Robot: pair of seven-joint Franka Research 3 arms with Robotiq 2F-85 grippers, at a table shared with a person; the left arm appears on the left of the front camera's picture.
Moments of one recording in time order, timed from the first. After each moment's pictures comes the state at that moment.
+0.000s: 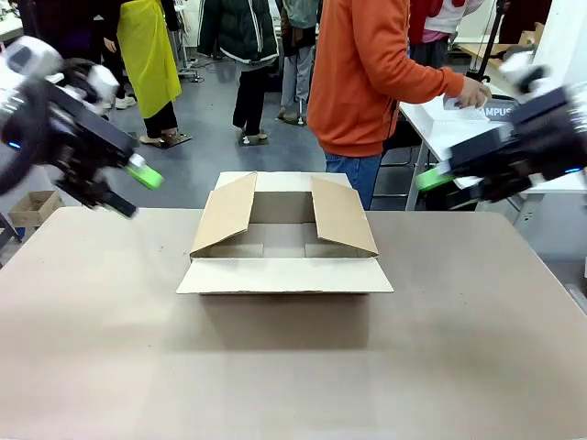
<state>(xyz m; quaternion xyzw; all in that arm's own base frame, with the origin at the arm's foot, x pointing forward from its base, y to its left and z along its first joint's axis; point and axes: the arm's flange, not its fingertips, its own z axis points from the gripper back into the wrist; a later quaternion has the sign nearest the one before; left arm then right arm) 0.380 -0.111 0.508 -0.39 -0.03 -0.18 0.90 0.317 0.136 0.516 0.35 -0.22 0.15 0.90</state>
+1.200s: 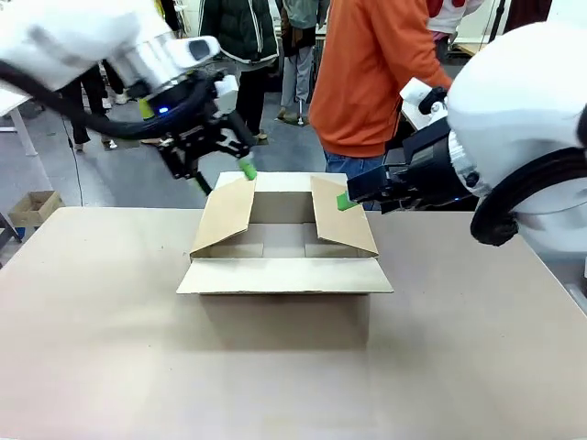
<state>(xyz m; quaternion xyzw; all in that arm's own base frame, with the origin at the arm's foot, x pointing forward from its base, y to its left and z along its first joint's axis) 0.490 -0.257 0.534 -0.22 0.02 -0.12 0.97 0.316 0.207 0.490 0.26 -0.32 0.13 0.90</state>
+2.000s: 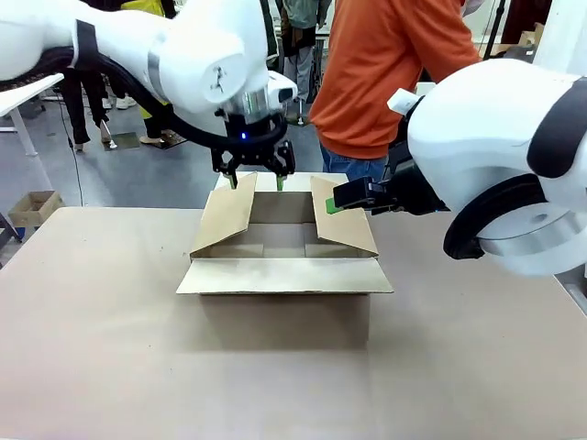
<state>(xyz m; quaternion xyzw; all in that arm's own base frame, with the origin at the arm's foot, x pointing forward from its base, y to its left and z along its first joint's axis) 0.531 -0.343 0.478 -0.01 -0.12 -0.08 0.99 0.316 0.221 0.475 0.25 -0.34 0.13 0.90</state>
